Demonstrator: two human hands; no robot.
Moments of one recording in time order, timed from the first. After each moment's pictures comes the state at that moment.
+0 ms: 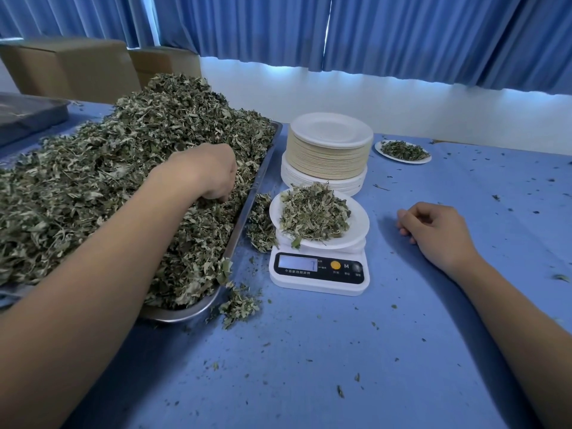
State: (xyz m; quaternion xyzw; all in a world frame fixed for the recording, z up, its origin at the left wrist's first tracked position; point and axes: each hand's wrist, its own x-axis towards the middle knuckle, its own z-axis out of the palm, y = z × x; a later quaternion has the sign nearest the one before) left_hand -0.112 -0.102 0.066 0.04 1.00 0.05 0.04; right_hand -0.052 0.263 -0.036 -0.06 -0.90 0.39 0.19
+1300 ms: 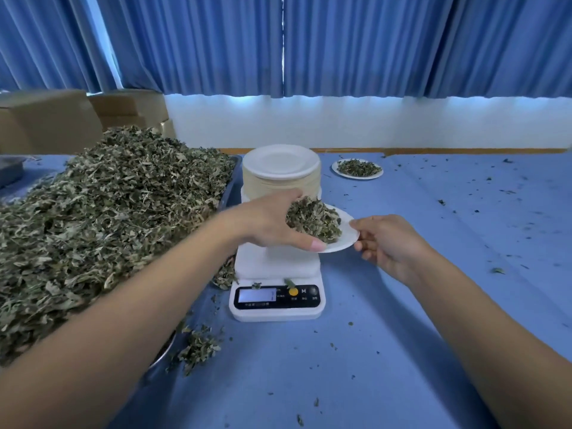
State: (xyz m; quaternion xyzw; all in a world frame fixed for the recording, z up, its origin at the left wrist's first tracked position) left_hand -0.099 0.017 0.059 0.29 0.92 0.23 0.13; right_hand -0.036 0.238 0.010 -0.17 -0.68 0.71 0.04
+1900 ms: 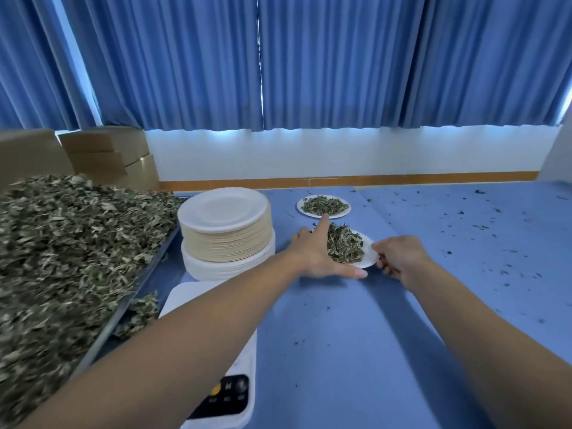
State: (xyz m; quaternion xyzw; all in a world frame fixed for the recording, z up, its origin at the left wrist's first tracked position) left_hand -0.177 0.209 0.011 0.25 0.93 0.25 0.13; right_hand -0.122 0.386 0.001 -0.32 -0.72 0.60 0.11
